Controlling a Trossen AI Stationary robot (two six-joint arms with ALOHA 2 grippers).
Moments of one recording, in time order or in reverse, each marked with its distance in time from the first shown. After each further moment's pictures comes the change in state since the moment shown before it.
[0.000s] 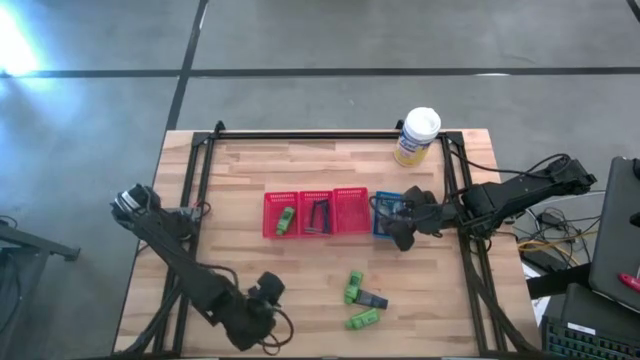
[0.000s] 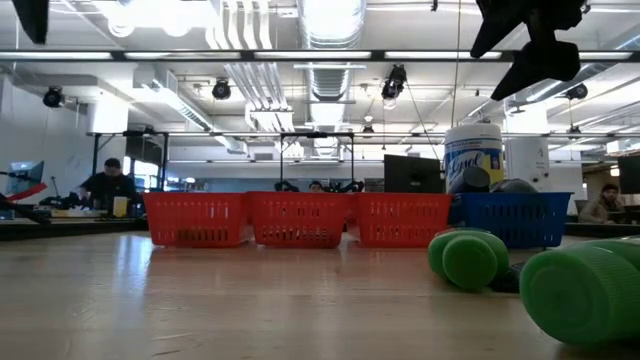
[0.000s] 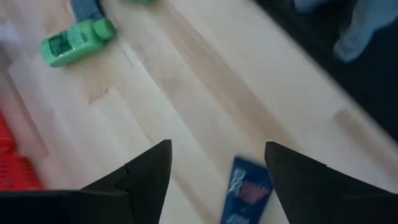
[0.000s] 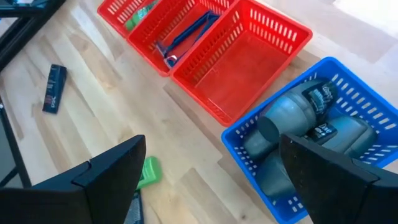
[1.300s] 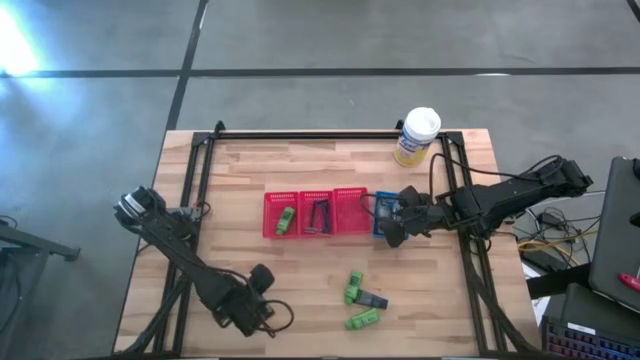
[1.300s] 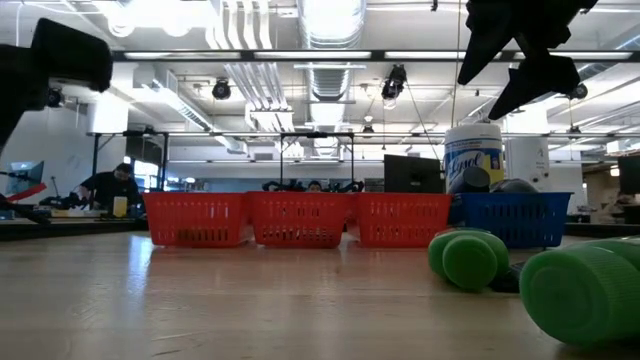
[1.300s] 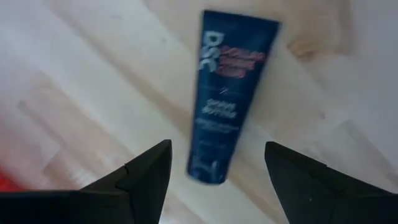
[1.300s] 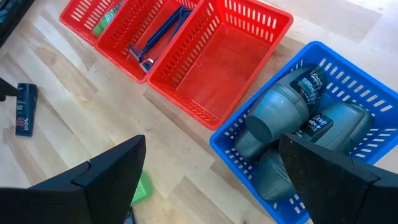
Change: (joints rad) left arm 0.022 0.044 -0.130 -0.189 0.143 0.068; right arm -0.035 0.080 -0.005 0.005 0.012 0.110
